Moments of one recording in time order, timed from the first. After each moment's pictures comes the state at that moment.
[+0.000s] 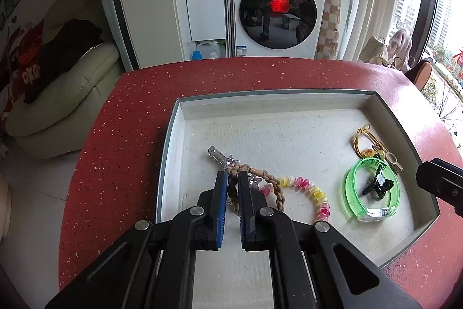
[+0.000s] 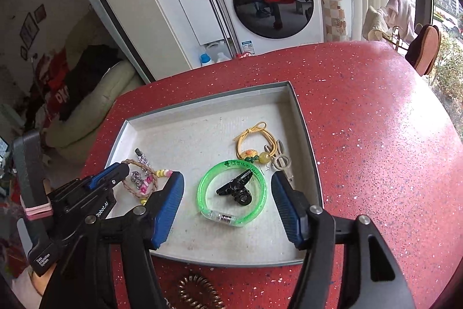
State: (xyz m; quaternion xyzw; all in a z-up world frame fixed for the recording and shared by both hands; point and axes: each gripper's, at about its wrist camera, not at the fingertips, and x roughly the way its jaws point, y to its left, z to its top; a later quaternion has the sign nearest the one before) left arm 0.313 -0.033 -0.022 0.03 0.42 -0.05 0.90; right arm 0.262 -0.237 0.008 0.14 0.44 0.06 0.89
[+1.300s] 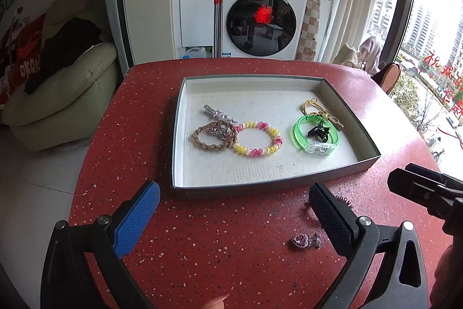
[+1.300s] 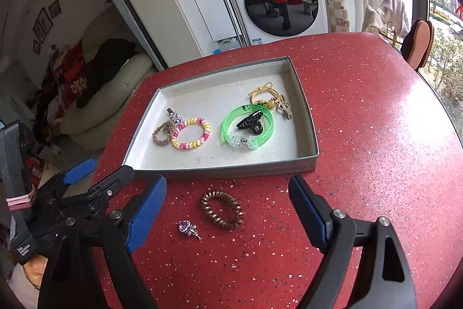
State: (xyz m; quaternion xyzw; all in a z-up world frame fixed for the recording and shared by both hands) left arm 0.191 -0.012 0.009 0.00 0.40 -0.09 0.91; right arm 0.160 -0.230 0.023 0.14 0.43 0.09 0.89
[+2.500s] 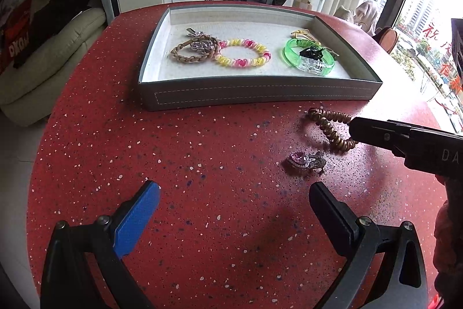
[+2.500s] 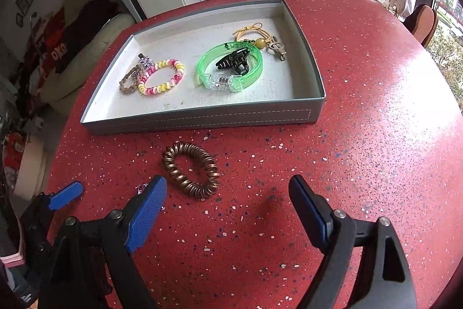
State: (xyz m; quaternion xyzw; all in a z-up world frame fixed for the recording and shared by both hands) left arm 0.157 -0.022 -0.054 0.01 0.48 -0.11 0.87; right arm 0.168 -0.218 -0.035 0.09 0.52 0.07 0.85
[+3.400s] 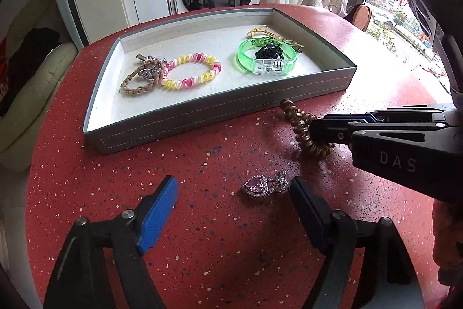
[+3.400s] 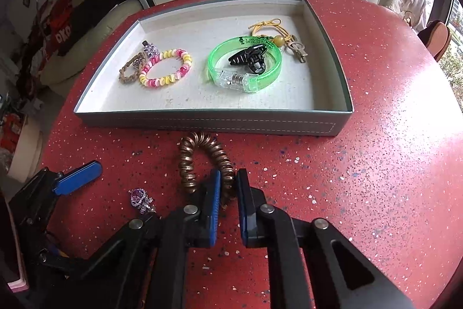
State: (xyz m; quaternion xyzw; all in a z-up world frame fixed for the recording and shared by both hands) left arm 0.169 -0.065 -0.053 0.08 0.45 -0.17 0.87; right arm 0.187 -0.204 -0.046 0.05 0.53 0.09 0.84
